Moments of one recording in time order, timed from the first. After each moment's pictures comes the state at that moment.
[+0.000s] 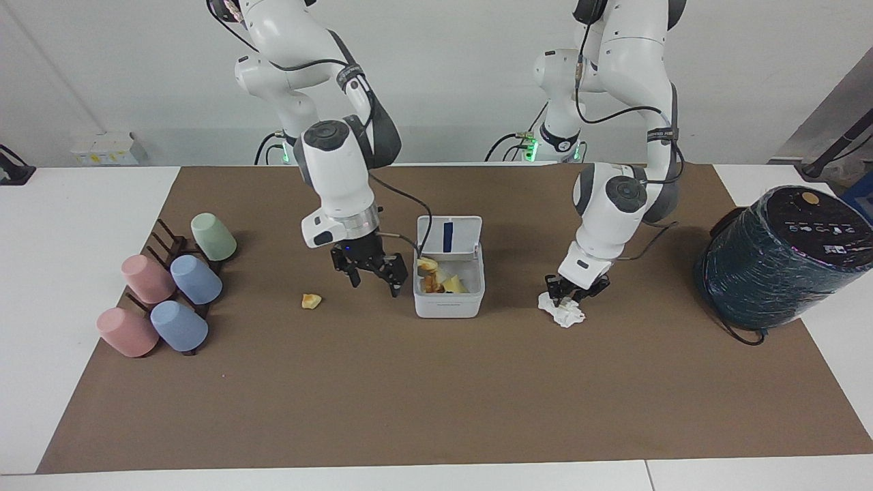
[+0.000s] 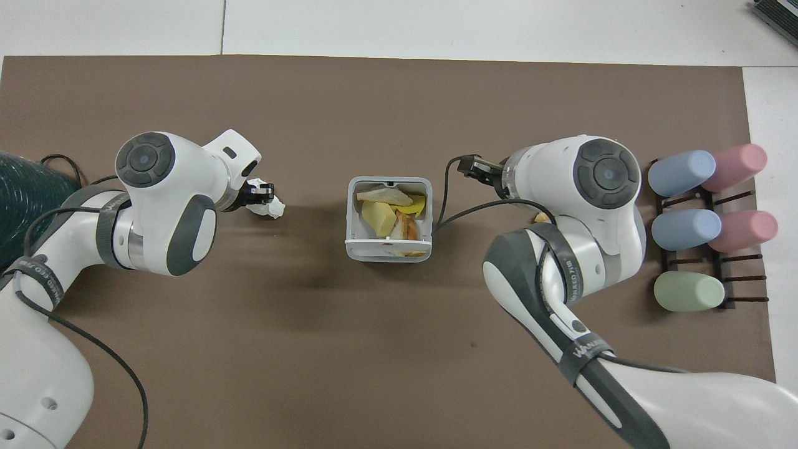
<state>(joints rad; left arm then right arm) -0.15 0.32 -0.12 -1.96 0.01 2.37 -0.25 0.24 0.25 0.07 -1.91 0.01 2.40 0.69</state>
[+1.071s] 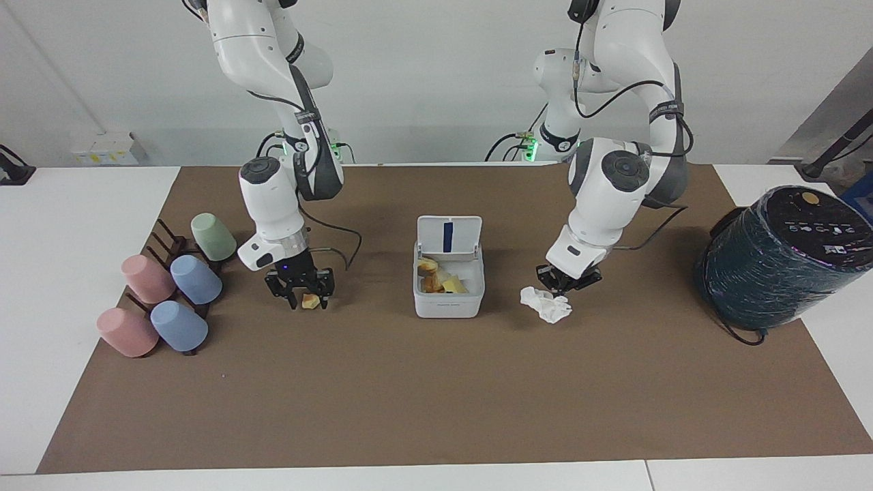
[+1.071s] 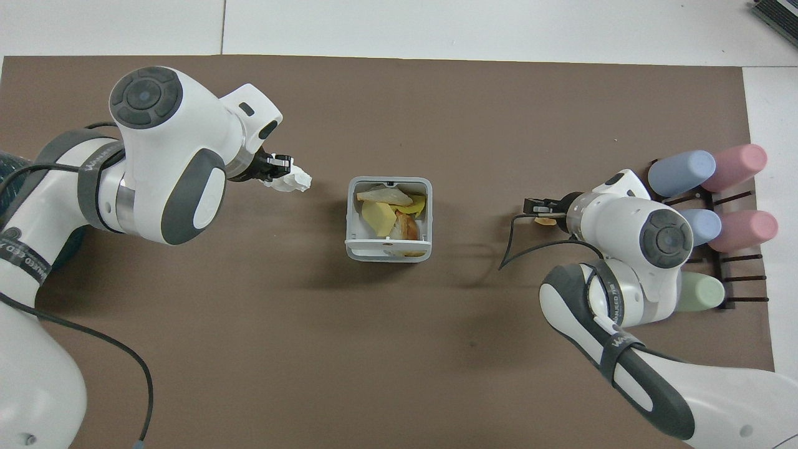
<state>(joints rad) -0.23 0.33 -0.14 -1.63 0.01 2.02 -0.29 0.08 0.23 0.08 -2.26 0.01 2.84 0.22</state>
